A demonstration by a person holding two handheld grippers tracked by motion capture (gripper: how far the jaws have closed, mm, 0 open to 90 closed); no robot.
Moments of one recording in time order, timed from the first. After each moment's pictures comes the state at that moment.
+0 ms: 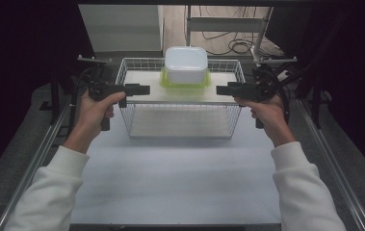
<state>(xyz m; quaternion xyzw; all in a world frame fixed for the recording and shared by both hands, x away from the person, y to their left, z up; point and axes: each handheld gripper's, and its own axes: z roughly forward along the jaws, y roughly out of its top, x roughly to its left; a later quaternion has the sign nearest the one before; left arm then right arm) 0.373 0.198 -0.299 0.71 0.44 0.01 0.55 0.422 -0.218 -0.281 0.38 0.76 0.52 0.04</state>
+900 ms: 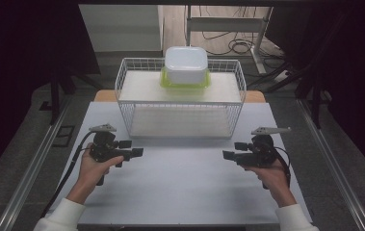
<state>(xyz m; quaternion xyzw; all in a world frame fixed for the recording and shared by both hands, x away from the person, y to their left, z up) 0.310 0.207 -0.454 0.76 0.46 0.01 0.45 0.332 -0.257 -0.419 0.41 0.80 0.45 0.04</state>
